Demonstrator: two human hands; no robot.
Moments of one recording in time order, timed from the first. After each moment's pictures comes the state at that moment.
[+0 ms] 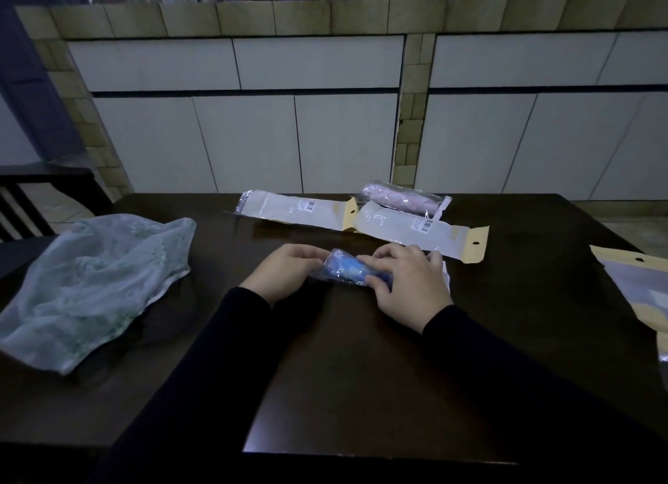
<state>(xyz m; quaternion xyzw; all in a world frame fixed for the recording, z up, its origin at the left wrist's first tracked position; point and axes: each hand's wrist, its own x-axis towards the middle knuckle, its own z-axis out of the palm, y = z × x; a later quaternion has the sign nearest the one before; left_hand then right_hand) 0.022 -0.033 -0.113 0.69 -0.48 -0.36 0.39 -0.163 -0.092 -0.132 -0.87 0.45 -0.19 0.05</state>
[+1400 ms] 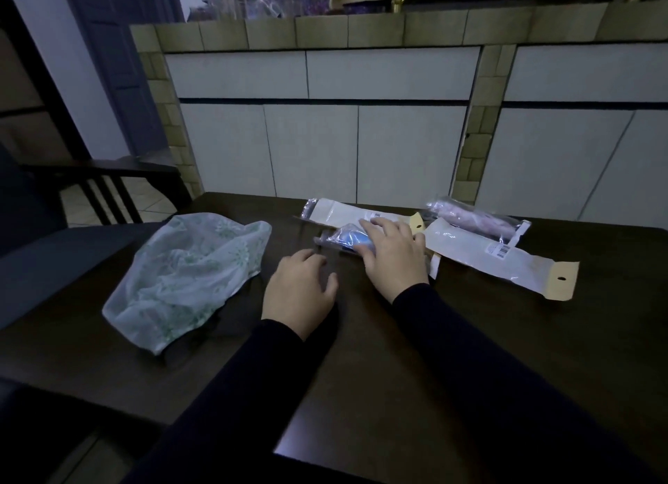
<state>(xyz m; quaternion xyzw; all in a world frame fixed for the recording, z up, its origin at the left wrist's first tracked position) 0.064 0.008 -0.136 0.81 -0.51 0.11 0.28 -0.037 -0.118 -0.130 -0.88 0.40 -0.26 -0.02</state>
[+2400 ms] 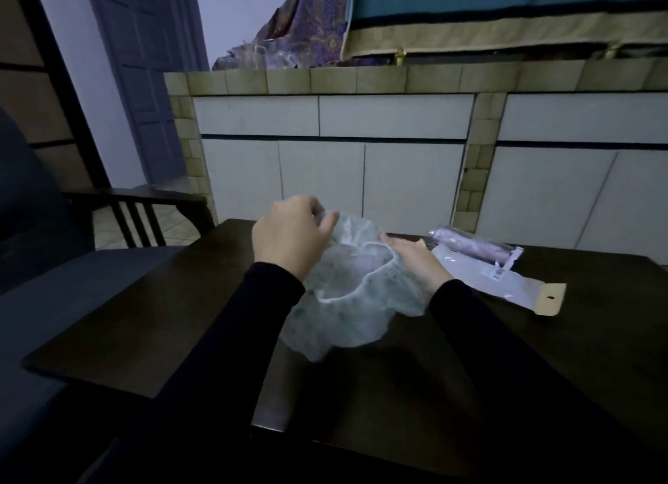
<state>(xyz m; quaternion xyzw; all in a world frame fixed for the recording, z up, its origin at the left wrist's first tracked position) 0.060 0.043 -0.011 0.80 -0.45 0.17 0.36 -0.065 -0.095 -0.073 -0.67 0.30 -0.31 0.61</state>
